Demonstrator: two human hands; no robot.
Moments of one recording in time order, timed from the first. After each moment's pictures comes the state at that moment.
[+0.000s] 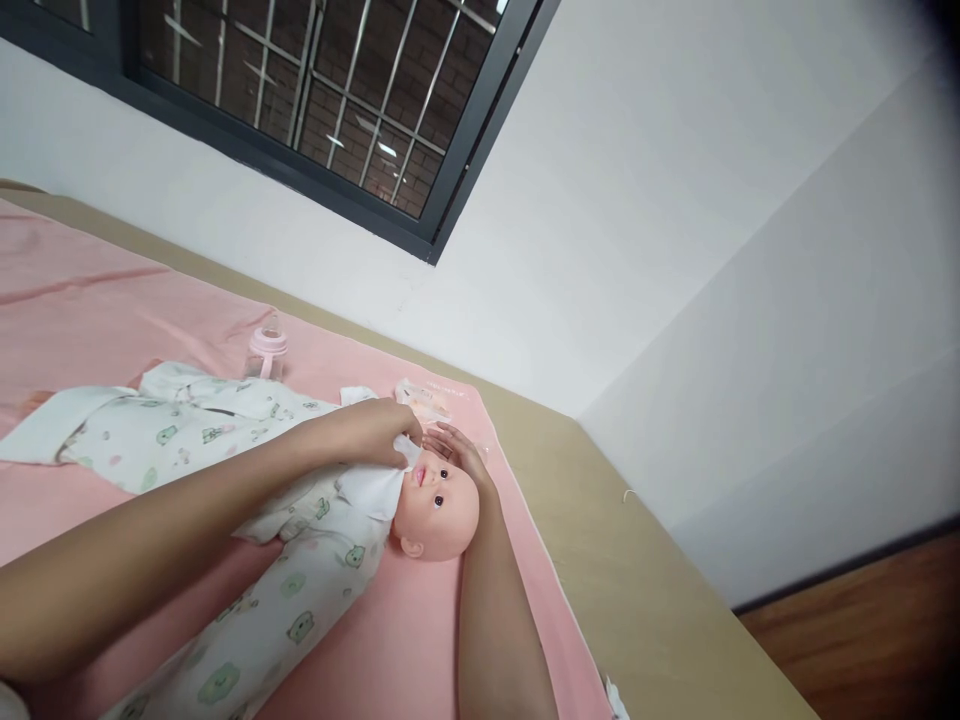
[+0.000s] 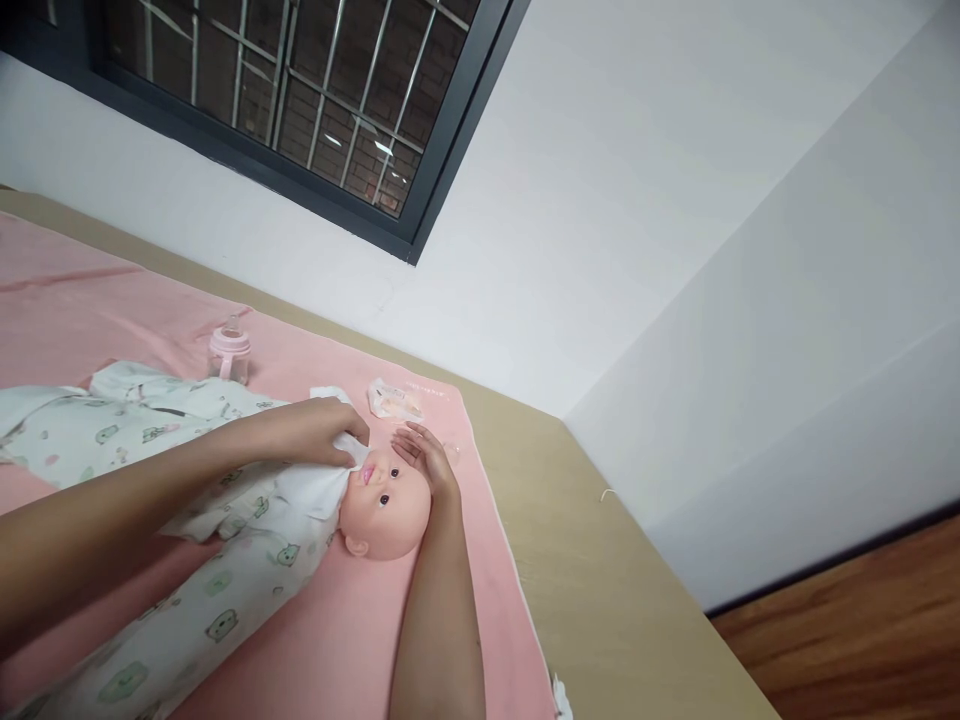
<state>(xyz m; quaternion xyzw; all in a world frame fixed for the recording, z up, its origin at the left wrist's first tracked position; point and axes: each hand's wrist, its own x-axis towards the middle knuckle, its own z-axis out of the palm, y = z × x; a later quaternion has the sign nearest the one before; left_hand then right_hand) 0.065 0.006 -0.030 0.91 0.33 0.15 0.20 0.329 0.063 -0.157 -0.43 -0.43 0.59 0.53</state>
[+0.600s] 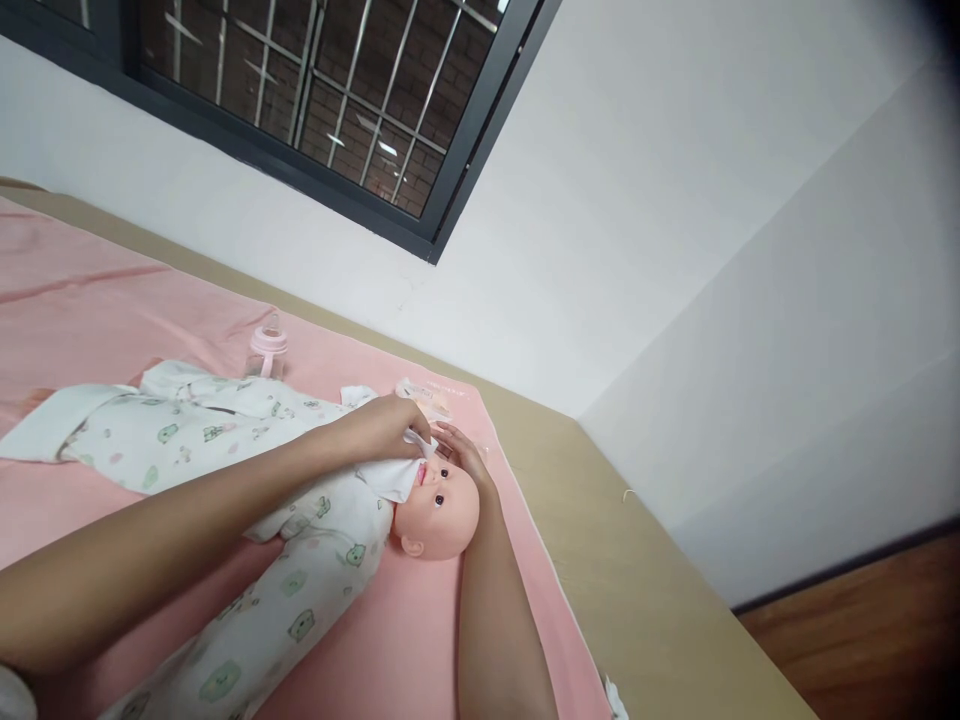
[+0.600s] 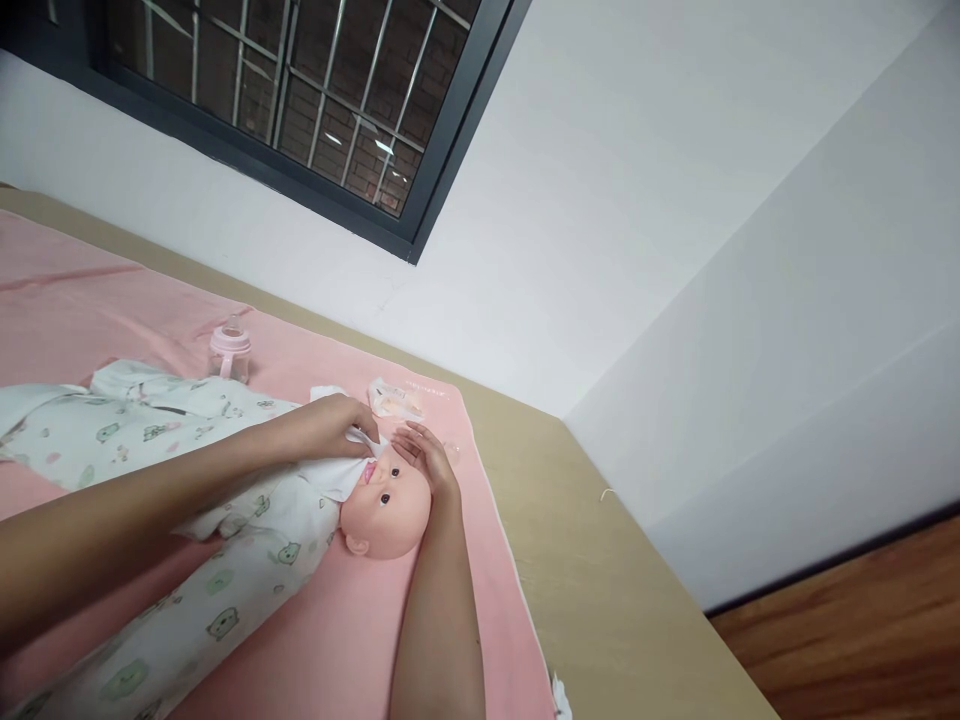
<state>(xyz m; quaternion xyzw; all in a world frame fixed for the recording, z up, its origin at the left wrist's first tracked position) 0.079 0.023 -0.050 0.89 0.31 0.24 0.21 0.326 0.059 -0.153 -0.44 -0.42 0.59 0.53</state>
